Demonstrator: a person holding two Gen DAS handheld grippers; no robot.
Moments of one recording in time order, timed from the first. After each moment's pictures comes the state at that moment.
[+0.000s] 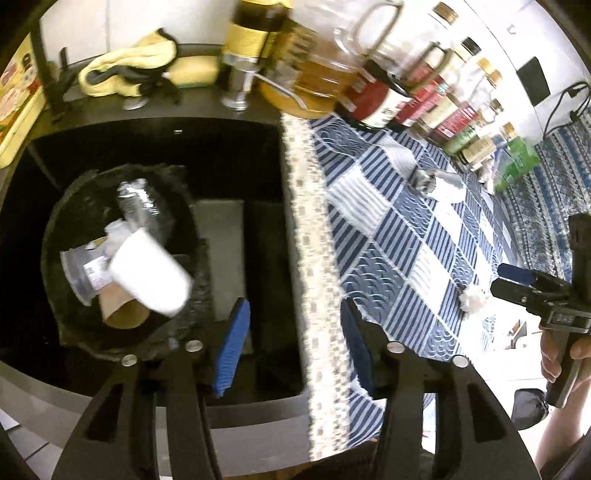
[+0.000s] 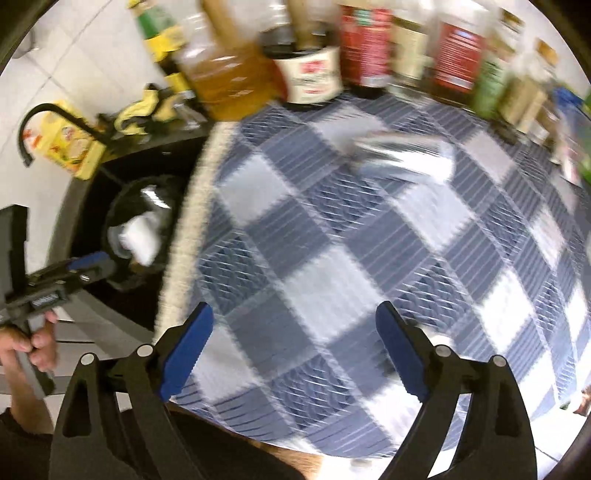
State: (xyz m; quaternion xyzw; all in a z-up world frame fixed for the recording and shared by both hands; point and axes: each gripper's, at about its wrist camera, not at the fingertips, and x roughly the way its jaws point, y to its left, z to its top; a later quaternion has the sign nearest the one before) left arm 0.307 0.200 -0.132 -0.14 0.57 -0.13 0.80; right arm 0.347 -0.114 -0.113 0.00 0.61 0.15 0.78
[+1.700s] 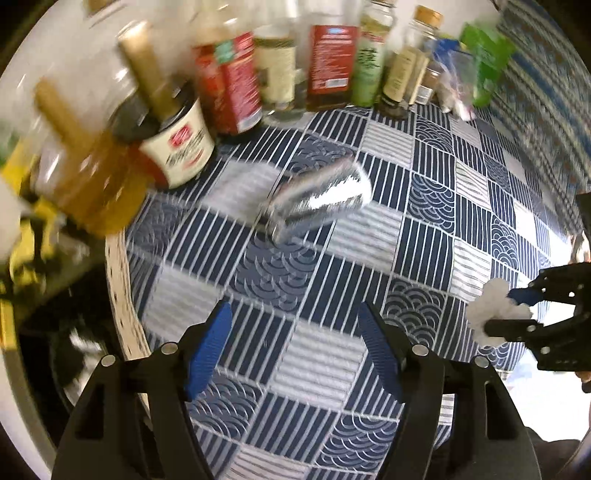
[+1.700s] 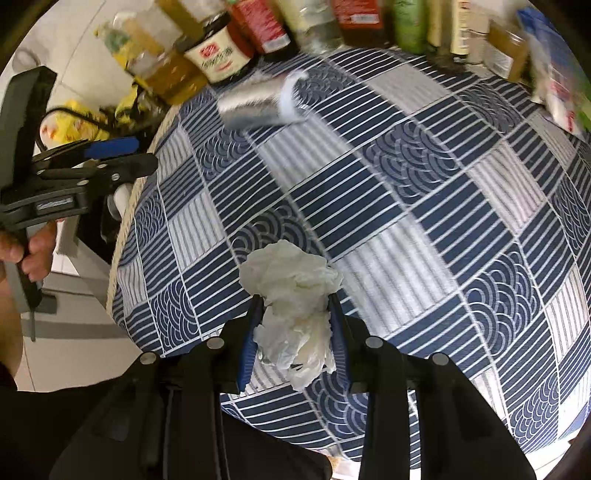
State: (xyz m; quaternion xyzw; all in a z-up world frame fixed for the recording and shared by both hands) left arm 0.402 -0.070 -0.107 0.11 0.57 -0.16 0.80; right arm 0.355 -0.294 -0.151 0.05 0.62 0.25 0.74
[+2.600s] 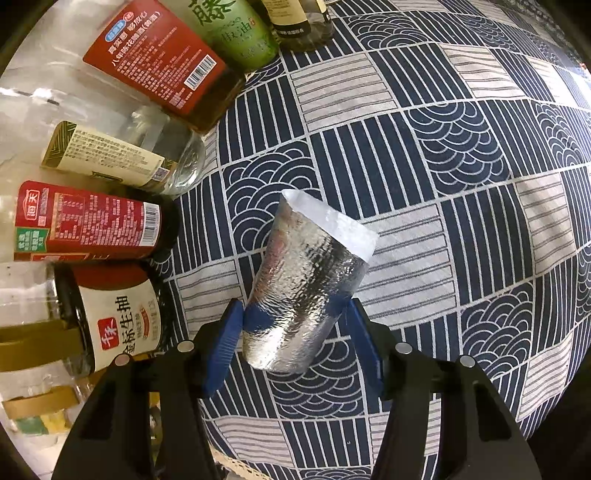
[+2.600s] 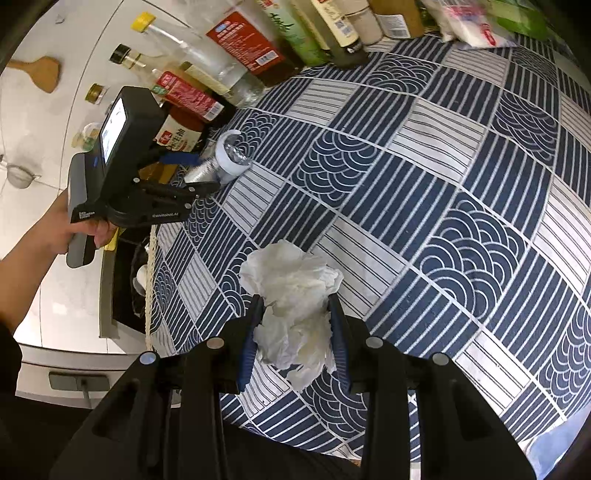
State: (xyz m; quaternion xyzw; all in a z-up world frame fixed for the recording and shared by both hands) left arm 0.482 -0.162 -0.175 0.41 0.56 -0.23 0.68; right arm 0.347 -0.359 -0.159 0.22 0.60 0.19 0.75
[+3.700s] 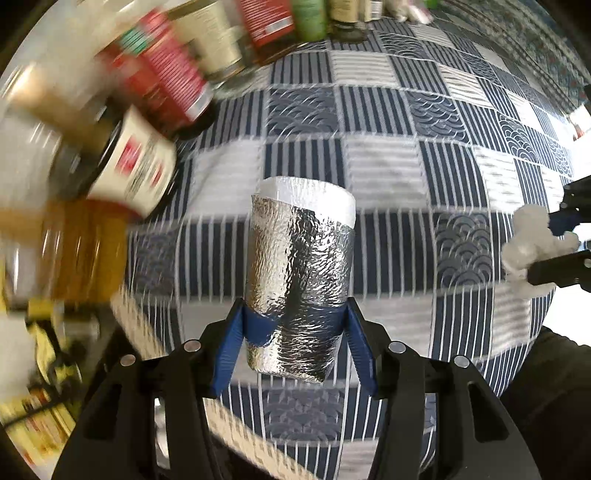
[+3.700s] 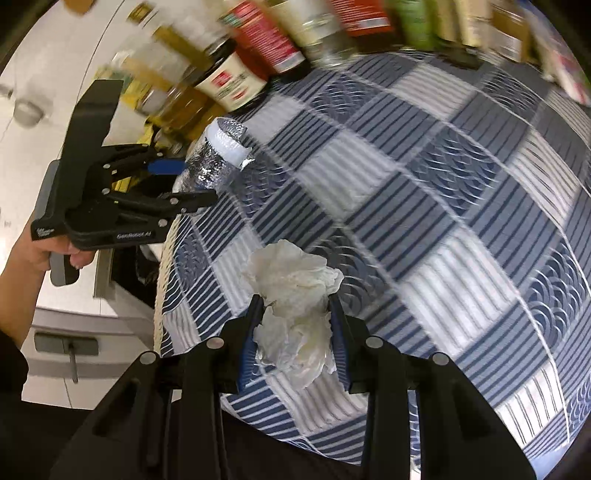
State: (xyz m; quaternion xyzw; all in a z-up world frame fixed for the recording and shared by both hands) left arm 0.448 -0.018 -0.132 0.27 0.60 -0.23 0.72; right arm 0.365 -0.234 -0.150 0.13 0.62 0.27 0.73
